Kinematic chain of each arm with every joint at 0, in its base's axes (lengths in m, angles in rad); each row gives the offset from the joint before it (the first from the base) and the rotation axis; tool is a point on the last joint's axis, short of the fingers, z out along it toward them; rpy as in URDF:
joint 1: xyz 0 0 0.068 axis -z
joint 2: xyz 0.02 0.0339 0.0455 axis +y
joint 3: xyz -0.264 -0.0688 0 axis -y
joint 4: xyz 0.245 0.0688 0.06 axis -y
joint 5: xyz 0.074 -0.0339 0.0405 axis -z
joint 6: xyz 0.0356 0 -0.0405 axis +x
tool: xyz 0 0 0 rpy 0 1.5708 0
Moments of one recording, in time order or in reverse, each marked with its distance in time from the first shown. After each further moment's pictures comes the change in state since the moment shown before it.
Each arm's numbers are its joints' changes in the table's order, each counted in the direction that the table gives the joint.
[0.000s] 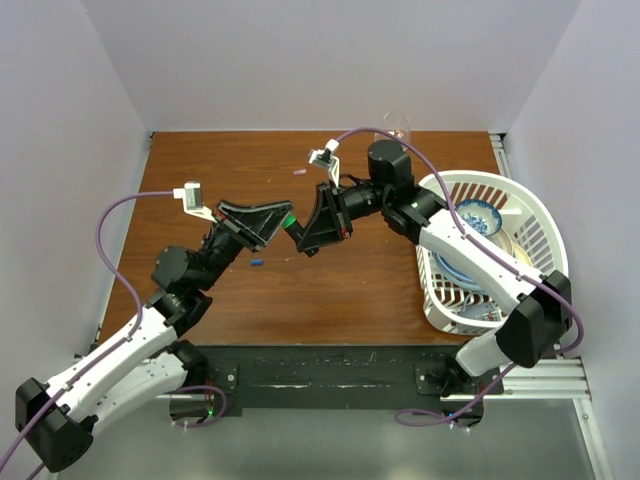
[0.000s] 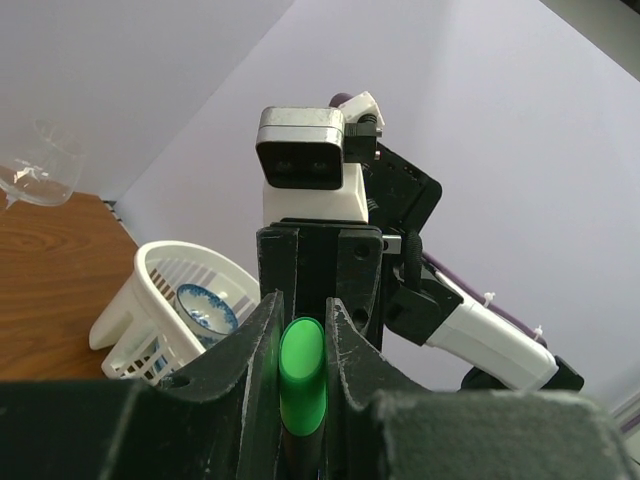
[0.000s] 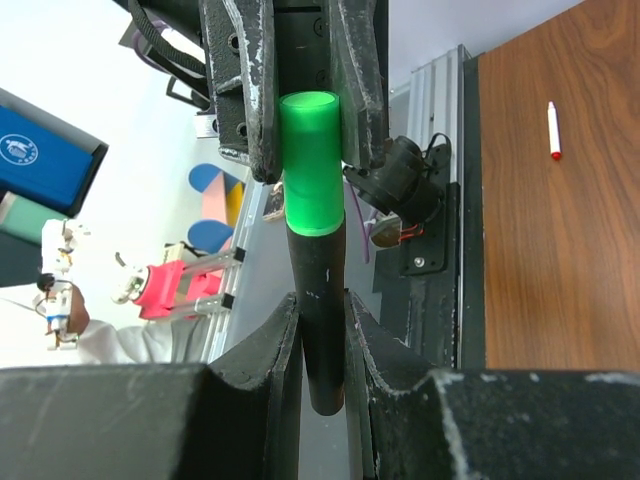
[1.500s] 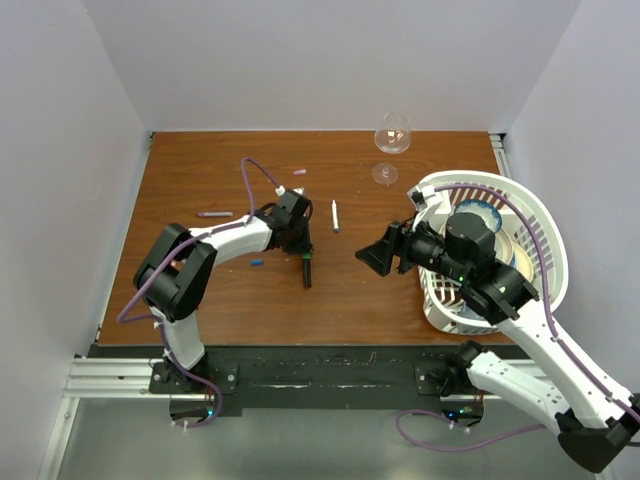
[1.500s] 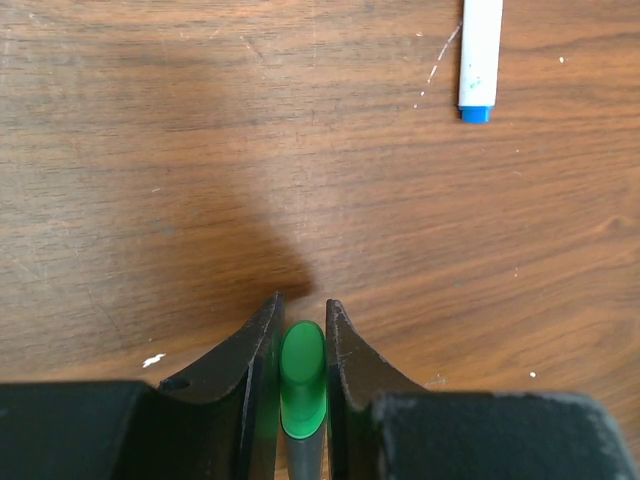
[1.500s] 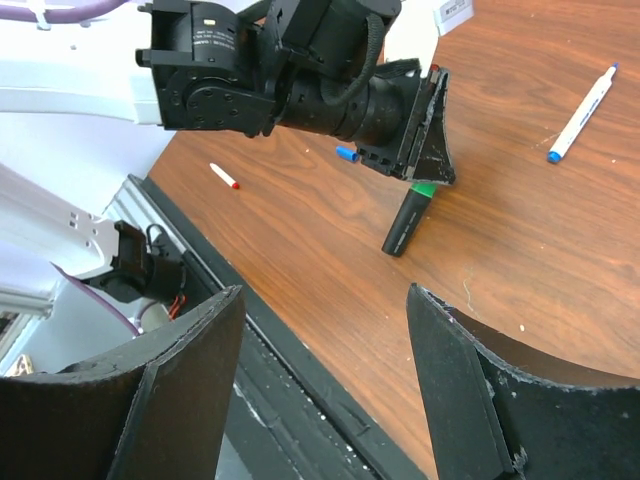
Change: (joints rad) left arm -0.082 1.044 0.539 -0.857 -0.146 0.268; right arm 0.037 -0.685 -0.443 -0.322 0.900 -0.107
